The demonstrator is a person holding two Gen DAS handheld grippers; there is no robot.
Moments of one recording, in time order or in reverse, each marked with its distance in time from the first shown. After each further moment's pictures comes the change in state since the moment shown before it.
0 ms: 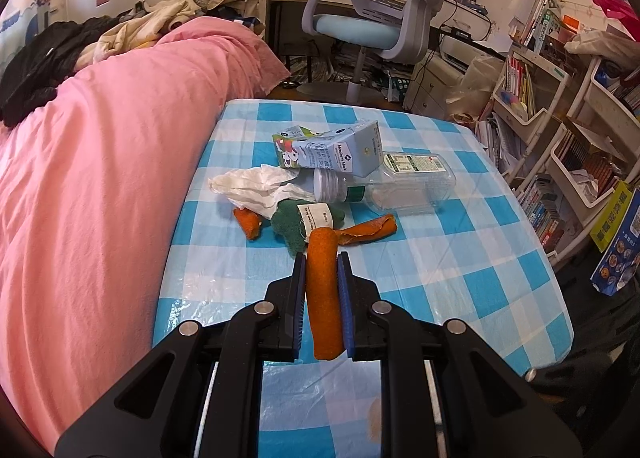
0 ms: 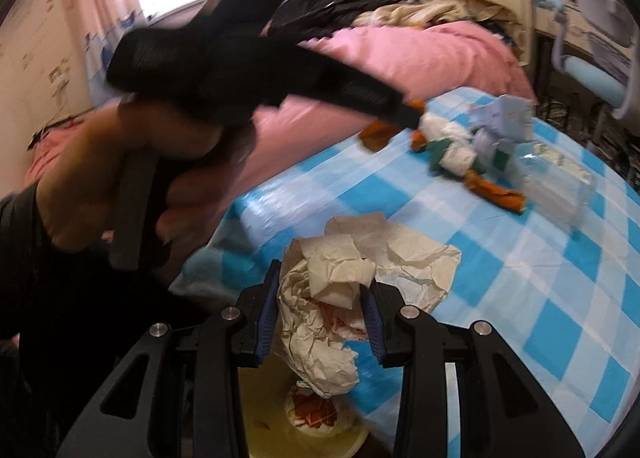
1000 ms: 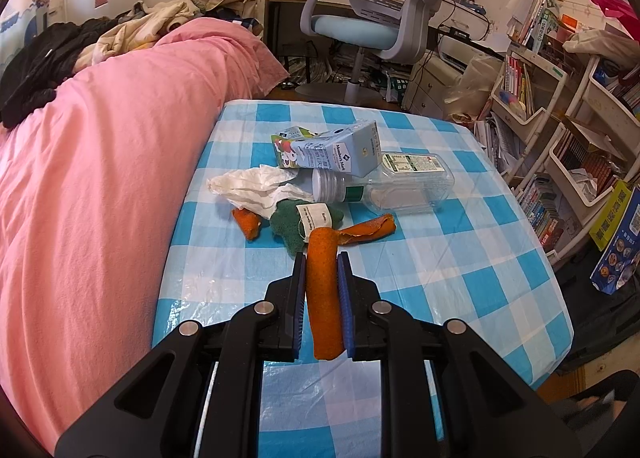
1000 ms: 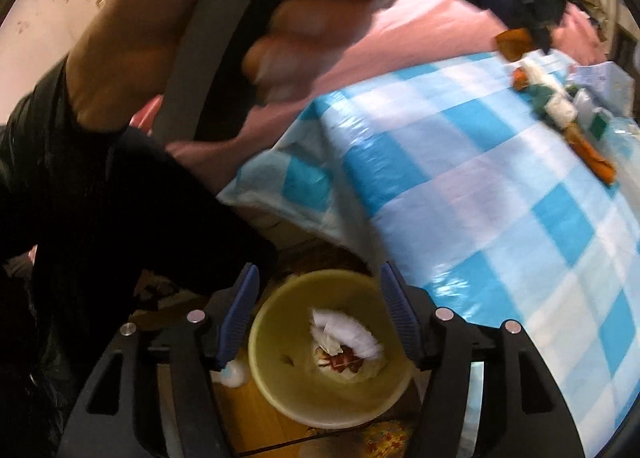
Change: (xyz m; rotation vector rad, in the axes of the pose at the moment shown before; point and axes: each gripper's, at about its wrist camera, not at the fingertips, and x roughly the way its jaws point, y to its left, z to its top) left arm 0.000 -0.001 0.000 0.000 -0.001 0.000; right arm 0.022 0.025 -0.026 -0.115 0.212 0.137
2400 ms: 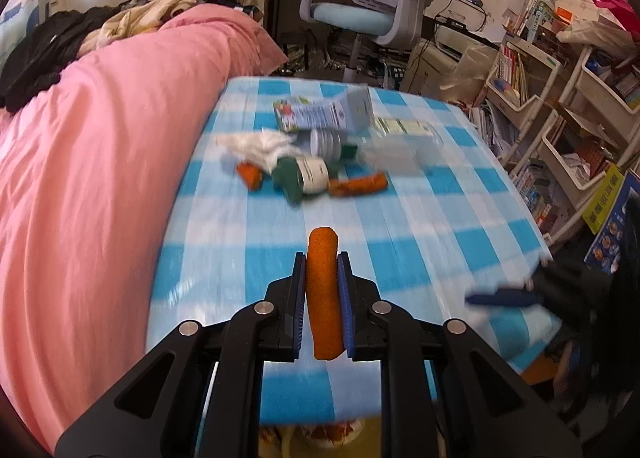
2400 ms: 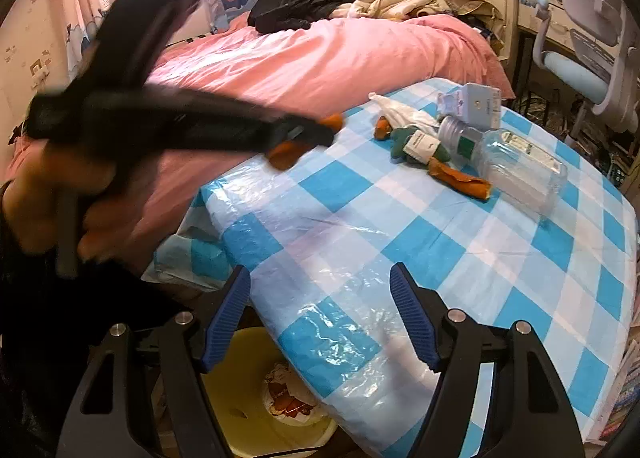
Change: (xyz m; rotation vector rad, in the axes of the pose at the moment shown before) left arm -0.025 0.001 -0.052 -0.004 0.043 -0.023; right arm -0.046 -0.045 0.007 0.160 -0.199 -0.256
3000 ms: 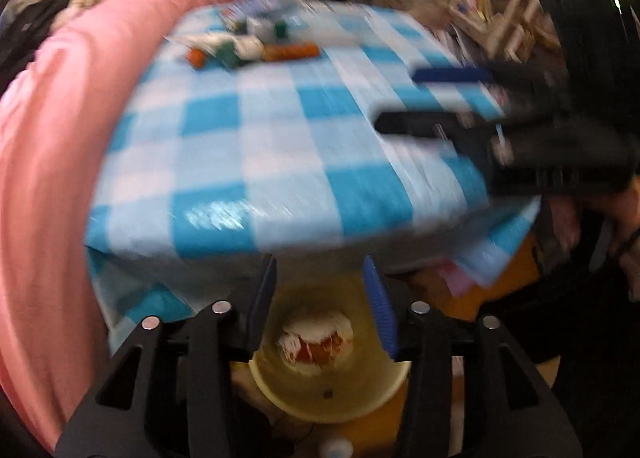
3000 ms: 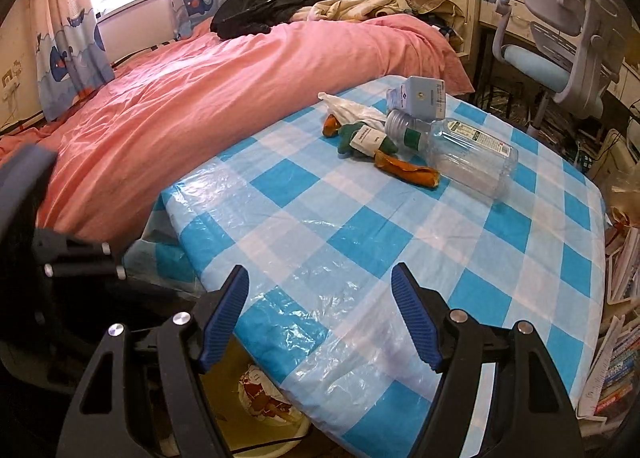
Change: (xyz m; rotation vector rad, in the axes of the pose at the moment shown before) left arm -0.025 -0.043 -0.106 0.082 0.144 -0.024; right arm -0.009 -0.019 -0.007 0.049 -0.007 -0.111
